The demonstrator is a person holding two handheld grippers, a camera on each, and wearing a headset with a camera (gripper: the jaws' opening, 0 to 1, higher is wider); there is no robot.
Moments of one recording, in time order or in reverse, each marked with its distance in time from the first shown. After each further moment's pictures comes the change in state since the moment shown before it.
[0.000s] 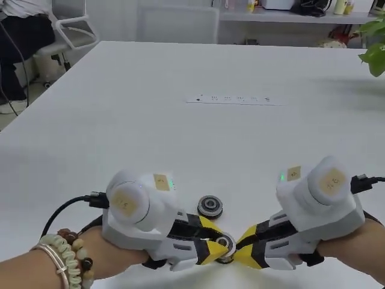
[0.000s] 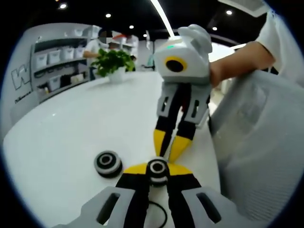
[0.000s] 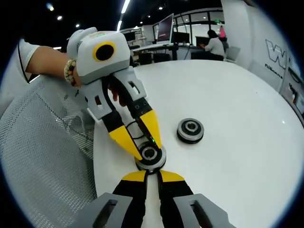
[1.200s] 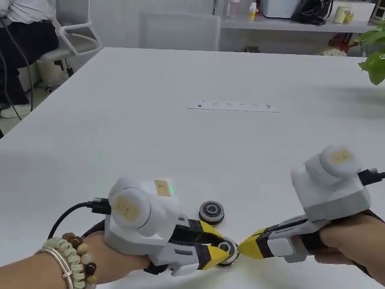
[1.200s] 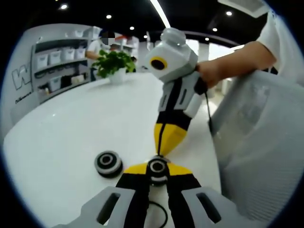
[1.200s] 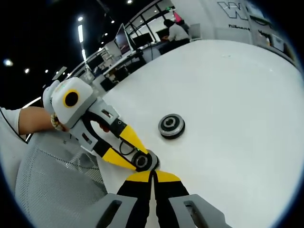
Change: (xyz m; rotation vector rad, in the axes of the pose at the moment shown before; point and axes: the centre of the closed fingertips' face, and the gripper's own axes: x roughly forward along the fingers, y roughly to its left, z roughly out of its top) left arm -0.001 0.001 0.001 0.004 -0.001 0.005; right arm -0.010 -0.010 0.007 0.442 -0.072 0.029
